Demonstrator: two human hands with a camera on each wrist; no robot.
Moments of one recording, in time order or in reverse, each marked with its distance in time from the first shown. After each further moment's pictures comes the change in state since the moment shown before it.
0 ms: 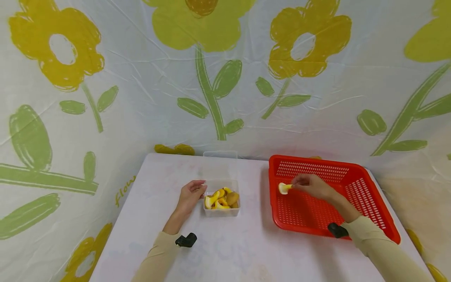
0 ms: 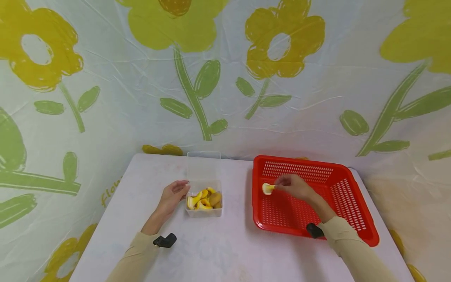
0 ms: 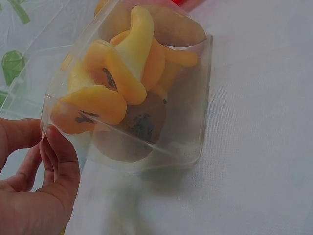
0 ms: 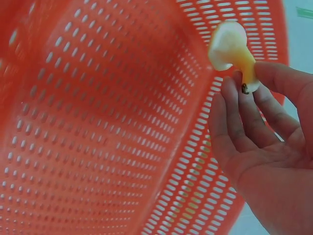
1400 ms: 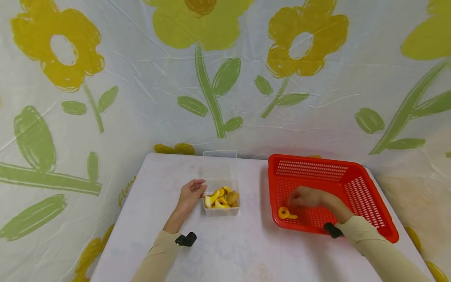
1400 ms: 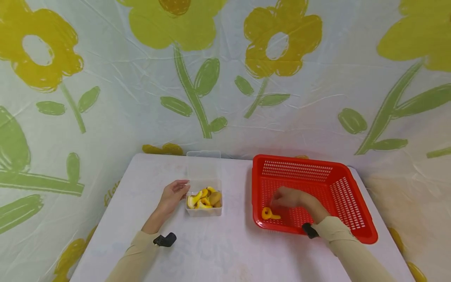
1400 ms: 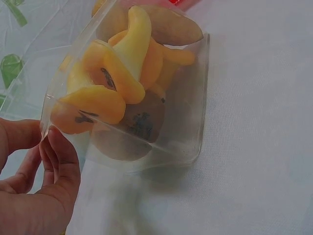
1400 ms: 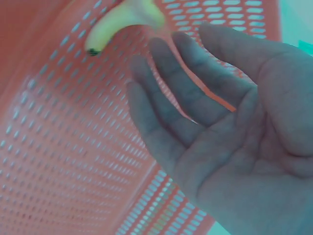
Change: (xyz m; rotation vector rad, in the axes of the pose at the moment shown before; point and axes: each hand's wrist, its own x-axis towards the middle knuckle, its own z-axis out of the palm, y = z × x) left_hand -0.004 -0.002 0.003 0.033 0.016 0.005; right_hand -0.011 -0.020 0.014 -0.187 -0.376 0.120
